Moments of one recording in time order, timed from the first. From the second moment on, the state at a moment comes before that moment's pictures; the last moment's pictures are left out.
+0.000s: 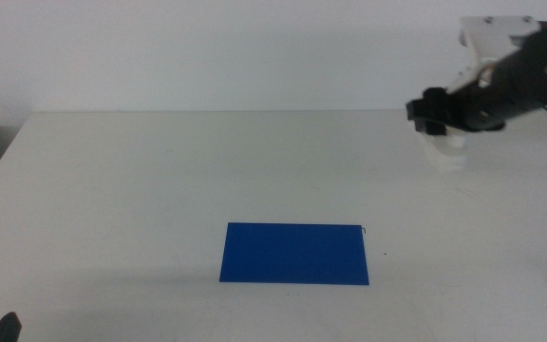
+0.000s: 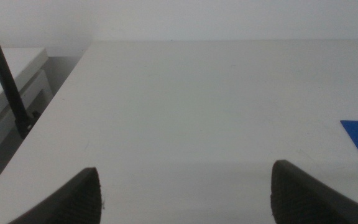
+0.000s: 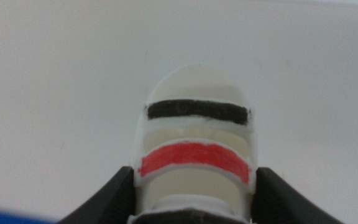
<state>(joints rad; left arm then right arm) 0.04 -0.01 0.03 -0.09 0.27 0.08 0.24 1.68 -1.31 -0.06 0.51 0.22</state>
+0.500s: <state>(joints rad) 0.04 -0.01 0.03 -0.09 0.27 0.08 0.49 1.42 -1.04 -0.06 0.52 0.40</state>
